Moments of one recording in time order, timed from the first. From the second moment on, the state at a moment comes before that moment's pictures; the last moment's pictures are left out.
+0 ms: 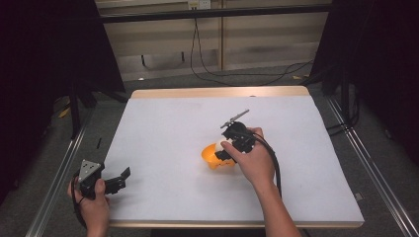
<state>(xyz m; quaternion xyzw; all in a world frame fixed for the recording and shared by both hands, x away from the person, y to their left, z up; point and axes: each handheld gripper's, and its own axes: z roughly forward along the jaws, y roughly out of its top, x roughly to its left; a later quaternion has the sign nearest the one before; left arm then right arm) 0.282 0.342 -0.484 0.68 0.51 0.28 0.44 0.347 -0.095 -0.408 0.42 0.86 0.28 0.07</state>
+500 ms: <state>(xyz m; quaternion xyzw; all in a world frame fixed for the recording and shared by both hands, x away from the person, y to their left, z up) 0.282 0.342 -0.483 0.69 0.51 0.28 0.44 0.351 -0.087 -0.416 0.42 0.86 0.27 0.07</state>
